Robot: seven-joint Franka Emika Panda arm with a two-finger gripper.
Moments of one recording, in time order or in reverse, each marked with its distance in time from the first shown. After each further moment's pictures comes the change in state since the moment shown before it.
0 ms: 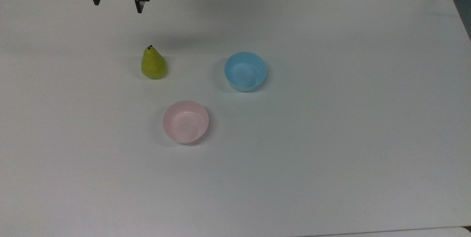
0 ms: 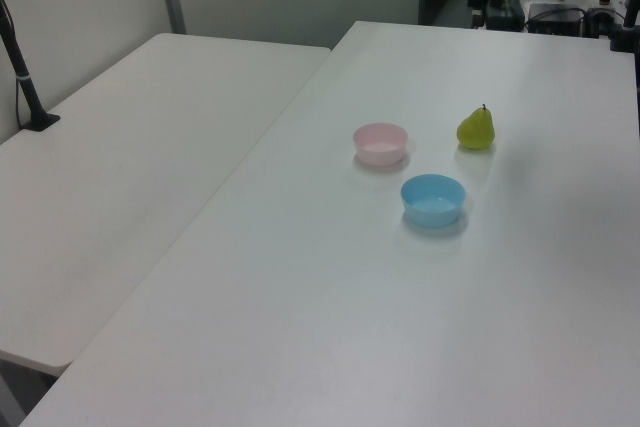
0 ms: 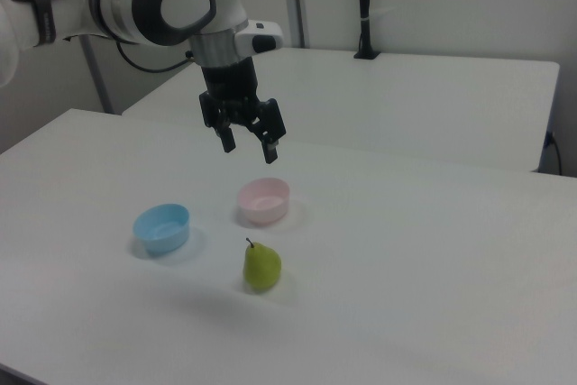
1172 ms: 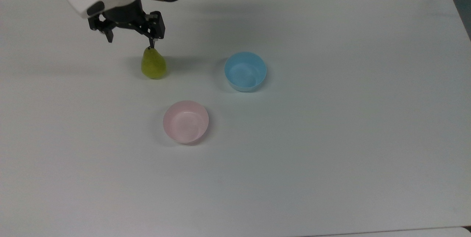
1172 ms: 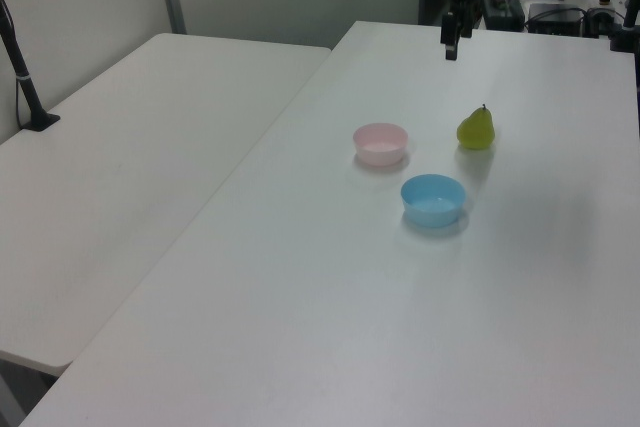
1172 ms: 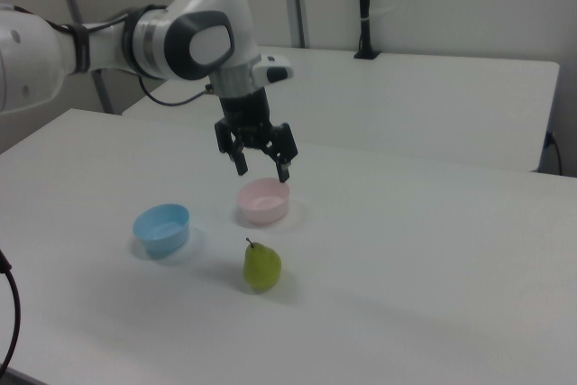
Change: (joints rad) arm 0.019 0.153 0.019 0.014 0.000 0.118 -0.045
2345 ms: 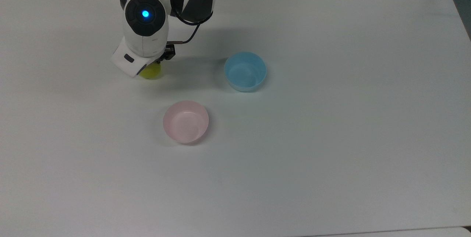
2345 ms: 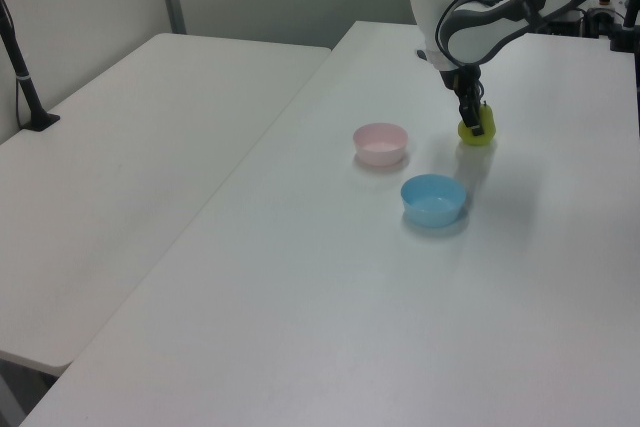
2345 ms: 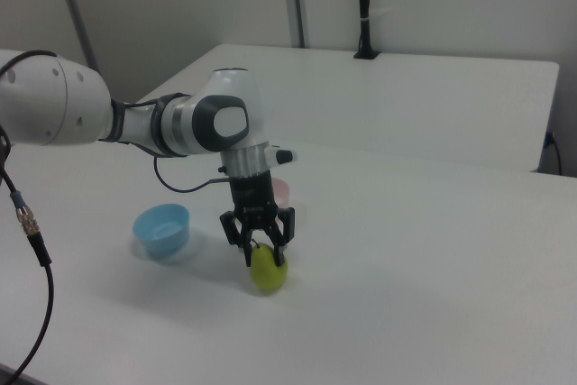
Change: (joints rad) arm 0.030 0.182 0.004 -0.124 -0.136 0.019 -0.153
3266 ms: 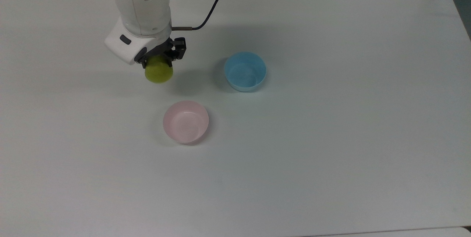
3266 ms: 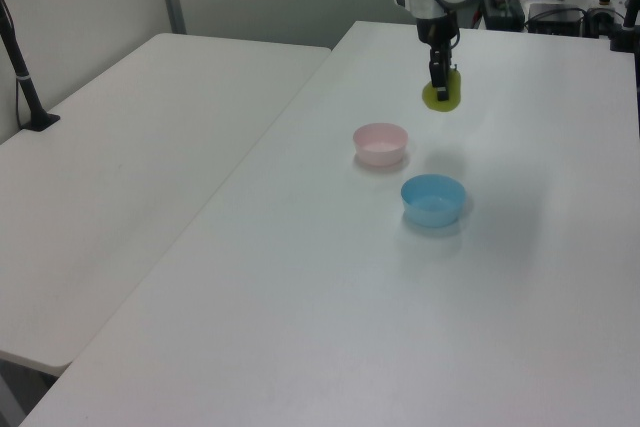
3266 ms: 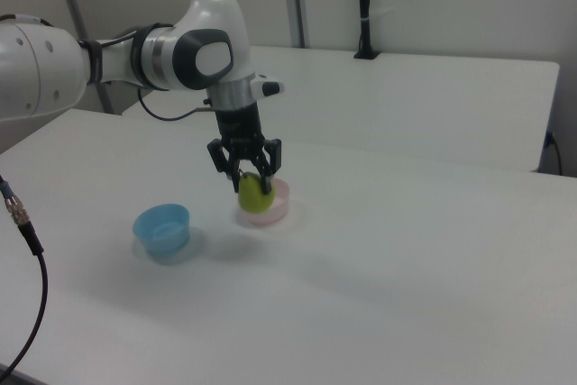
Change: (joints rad) arm 0.031 -0.025 0.000 0.227 0.157 -0.083 0.001
